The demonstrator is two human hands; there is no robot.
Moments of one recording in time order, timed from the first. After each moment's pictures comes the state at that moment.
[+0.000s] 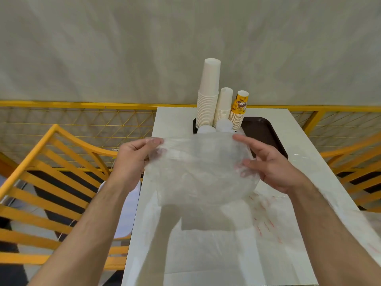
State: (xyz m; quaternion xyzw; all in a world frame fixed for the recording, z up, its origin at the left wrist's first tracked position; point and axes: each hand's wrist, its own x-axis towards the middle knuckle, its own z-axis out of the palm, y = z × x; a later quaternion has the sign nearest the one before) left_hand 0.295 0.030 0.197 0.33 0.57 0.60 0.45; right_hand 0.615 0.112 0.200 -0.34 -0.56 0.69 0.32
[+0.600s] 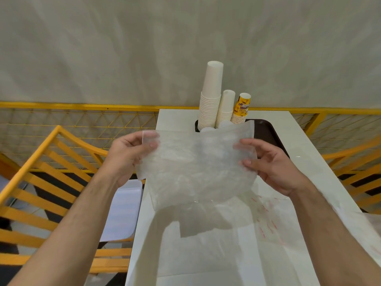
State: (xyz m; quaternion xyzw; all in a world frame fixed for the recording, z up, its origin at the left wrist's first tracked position) left_hand 0.273 0.024 0.218 0.37 0.54 0.60 0.45; right_hand 0.608 0.106 0.198 -0.31 -0.54 0.68 0.38
